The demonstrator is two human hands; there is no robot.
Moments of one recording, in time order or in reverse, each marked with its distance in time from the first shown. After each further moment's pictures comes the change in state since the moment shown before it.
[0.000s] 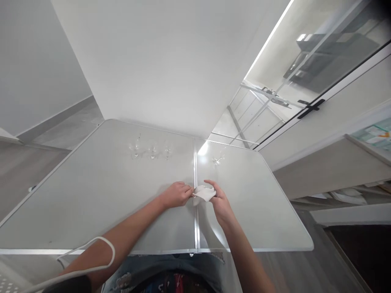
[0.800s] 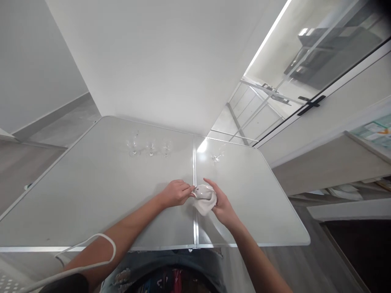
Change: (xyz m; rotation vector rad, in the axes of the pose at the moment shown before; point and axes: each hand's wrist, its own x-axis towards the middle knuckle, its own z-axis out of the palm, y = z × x) left_hand -0.002 0.004 -0.004 0.214 0.143 0.216; right_hand -0.020 -0.014 -0.016 -0.155 -0.165 -0.156
